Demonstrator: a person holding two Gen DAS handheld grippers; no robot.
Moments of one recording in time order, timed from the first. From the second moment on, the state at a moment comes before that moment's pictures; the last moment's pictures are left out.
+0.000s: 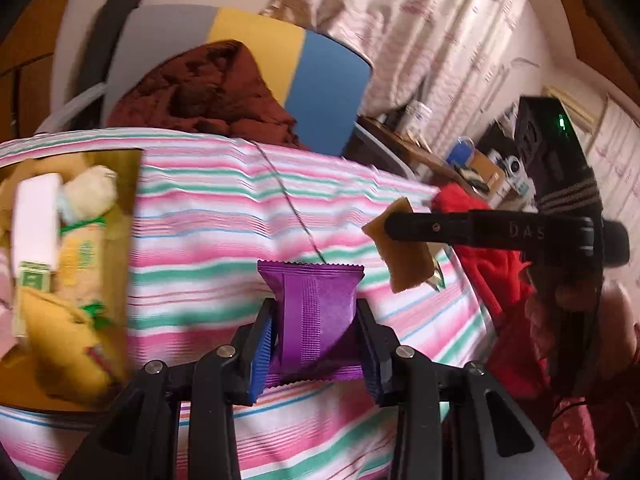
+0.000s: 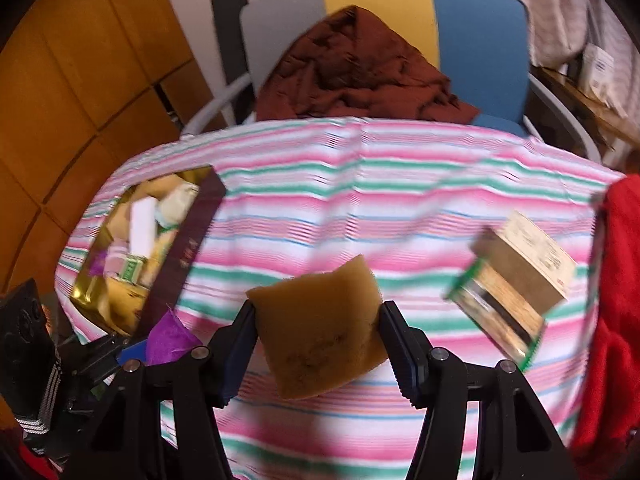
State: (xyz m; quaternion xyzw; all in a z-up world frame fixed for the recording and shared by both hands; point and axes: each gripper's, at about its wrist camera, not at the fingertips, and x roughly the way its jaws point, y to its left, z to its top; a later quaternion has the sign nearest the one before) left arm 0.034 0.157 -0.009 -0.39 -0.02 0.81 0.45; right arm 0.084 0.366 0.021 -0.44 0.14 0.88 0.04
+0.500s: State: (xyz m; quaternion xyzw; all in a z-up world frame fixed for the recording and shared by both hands) left arm -0.020 0.035 0.008 -0.36 -0.09 0.87 0.33; right arm 0.022 0.267 0.028 -0.42 0.15 0.89 -0.07
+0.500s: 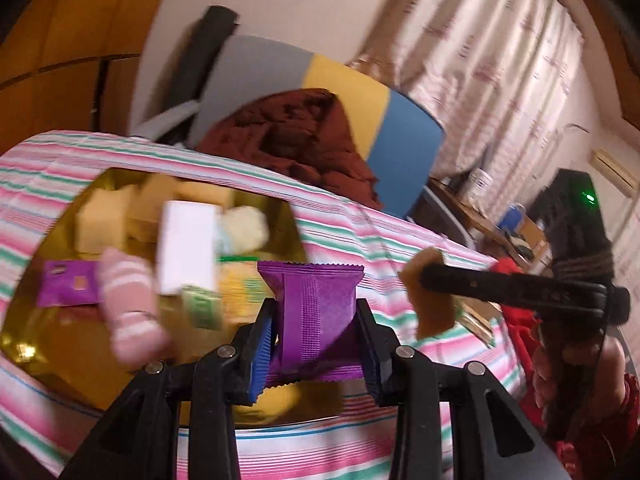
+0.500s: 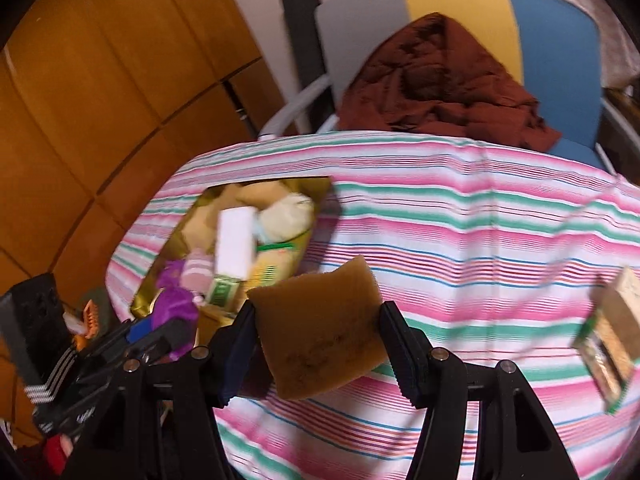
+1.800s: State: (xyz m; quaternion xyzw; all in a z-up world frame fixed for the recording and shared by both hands) left arm -0.072 -0.077 -0.043 -0.41 -0.10 0.89 0.18; right arm -0.069 0.118 -0.004 -0.46 0.14 0.86 -0.17
